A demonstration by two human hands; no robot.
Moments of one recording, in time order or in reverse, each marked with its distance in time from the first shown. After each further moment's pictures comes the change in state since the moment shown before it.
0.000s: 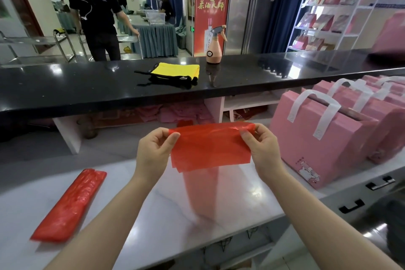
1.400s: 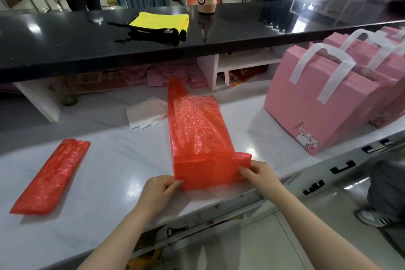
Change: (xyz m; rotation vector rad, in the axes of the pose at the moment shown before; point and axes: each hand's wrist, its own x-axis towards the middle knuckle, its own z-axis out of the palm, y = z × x) left_hand -0.117 -0.124 0.015 0.540 -0.503 -0.375; right_hand -0.055 0.146 -0.075 -0.573 -0.409 0.338
